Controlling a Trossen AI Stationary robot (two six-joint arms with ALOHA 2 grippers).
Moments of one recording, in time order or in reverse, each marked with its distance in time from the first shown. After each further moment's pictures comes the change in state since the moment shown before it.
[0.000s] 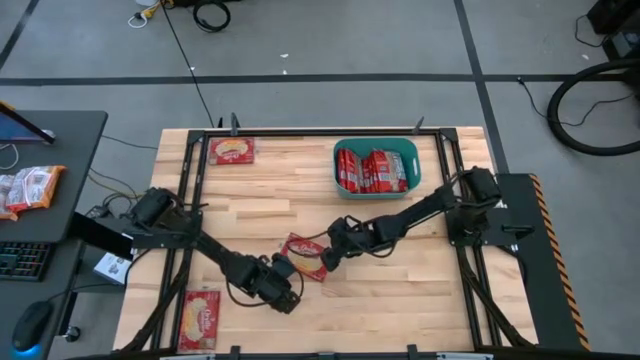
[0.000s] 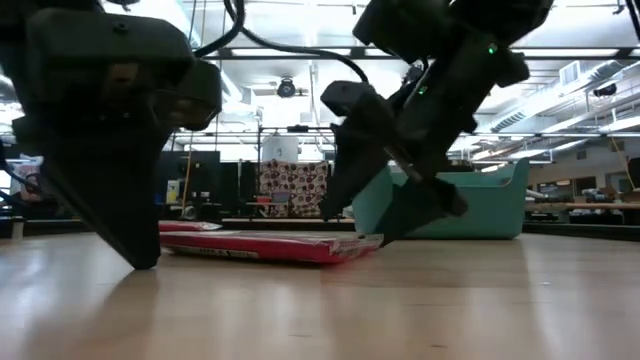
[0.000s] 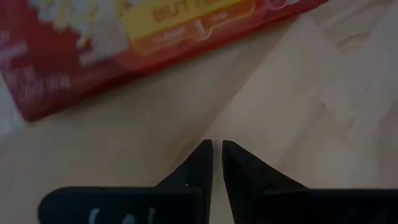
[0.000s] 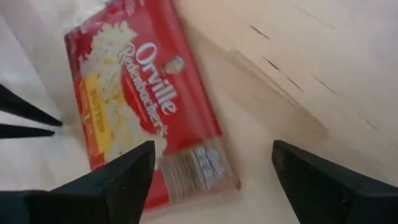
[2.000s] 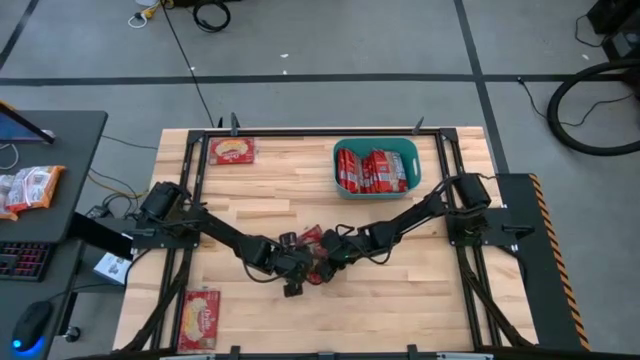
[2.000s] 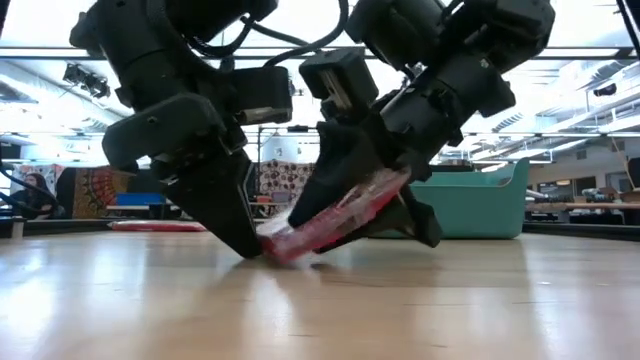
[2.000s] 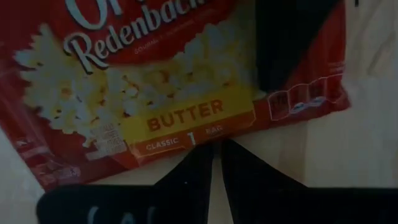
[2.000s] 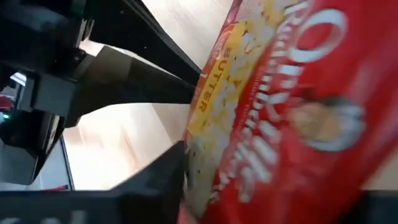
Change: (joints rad) left arm 0.173 0.001 -0.006 0.139 -0.002 0.829; right arm 0.020 0.088 -0.002 0.309 -0.193 0.016
